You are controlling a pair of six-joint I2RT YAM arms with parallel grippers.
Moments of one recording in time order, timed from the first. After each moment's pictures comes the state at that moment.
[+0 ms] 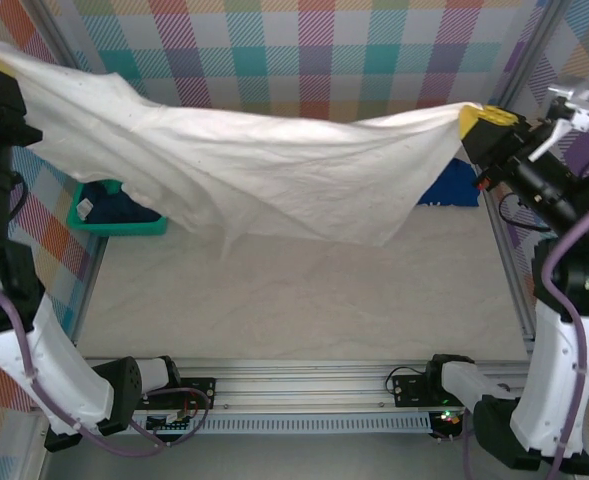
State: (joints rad) left arm 0.30 1.28 2.47 -0.81 0.19 -0.46; right arm -0.07 1.04 1.87 -0.56 -0.71 0.34
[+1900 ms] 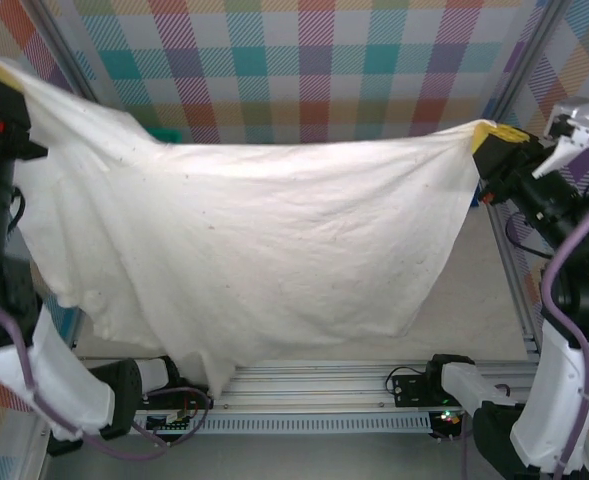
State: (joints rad) left arm 0.30 1.30 2.48 -0.87 0.24 -0.37; right arm -0.07 1.03 1.89 -0.77 -0.53 0.23
